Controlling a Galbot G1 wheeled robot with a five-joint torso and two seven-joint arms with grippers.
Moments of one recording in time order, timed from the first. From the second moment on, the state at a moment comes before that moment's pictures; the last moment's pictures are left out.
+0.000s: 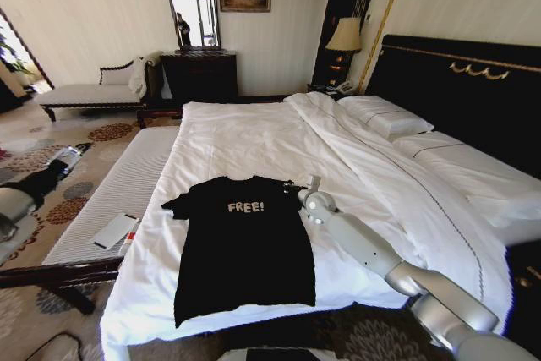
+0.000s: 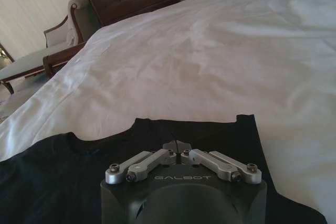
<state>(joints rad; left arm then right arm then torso) 1.26 -0.85 -1.27 -2.14 -1.79 0.57 -0.62 -0.42 1.10 -0.31 1.33 1.23 -0.28 0.35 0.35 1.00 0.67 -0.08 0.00</state>
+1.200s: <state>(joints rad) 1.28 -0.85 -1.25 -2.16 -1.77 0.57 -0.61 -0.45 1.09 -0.31 1.41 1.37 -0.27 0.44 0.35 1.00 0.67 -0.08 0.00</state>
